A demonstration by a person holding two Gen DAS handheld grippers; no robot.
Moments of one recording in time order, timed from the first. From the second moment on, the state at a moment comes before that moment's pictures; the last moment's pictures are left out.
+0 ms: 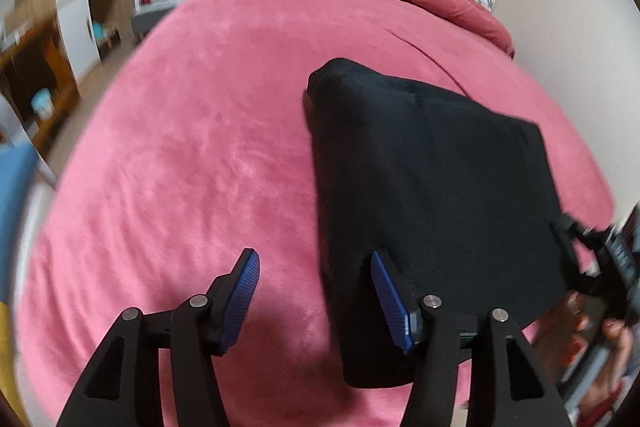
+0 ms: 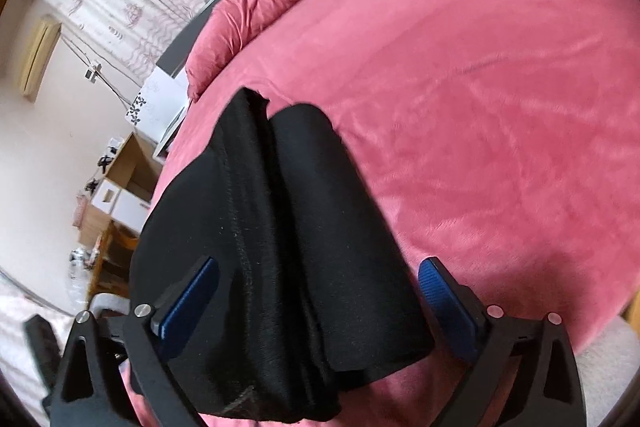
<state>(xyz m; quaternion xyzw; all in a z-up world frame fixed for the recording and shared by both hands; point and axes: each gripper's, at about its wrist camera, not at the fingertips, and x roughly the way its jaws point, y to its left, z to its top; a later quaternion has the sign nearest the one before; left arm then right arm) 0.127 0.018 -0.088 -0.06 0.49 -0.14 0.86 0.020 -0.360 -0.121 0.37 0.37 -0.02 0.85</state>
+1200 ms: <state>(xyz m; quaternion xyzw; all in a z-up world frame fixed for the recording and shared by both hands) 0.170 0.016 -0.127 -0.26 0.52 -0.30 0.76 0.075 -0.381 -0.143 0.37 0.40 0.12 0.83</state>
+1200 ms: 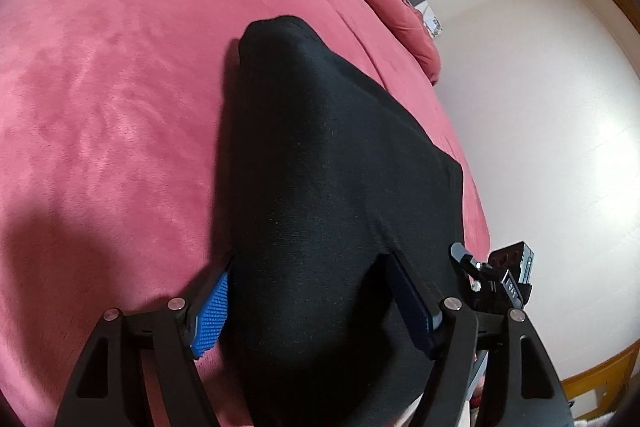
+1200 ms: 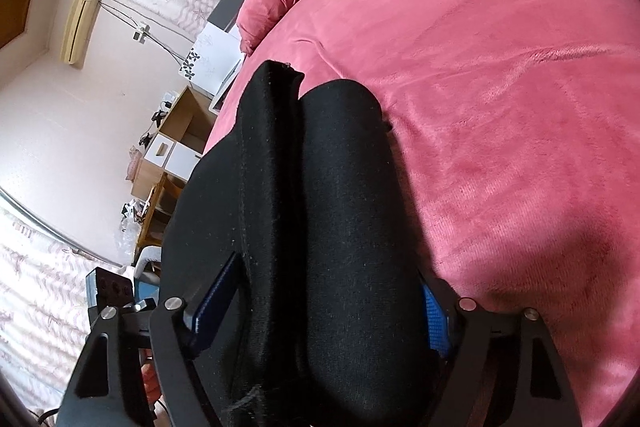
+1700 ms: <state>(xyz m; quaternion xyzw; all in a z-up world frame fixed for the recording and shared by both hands) 0.154 -0.006 -0.109 -0.17 0.48 -0.28 0.81 0.073 -0.355 -0.123 0.26 0.39 0.08 0.88</state>
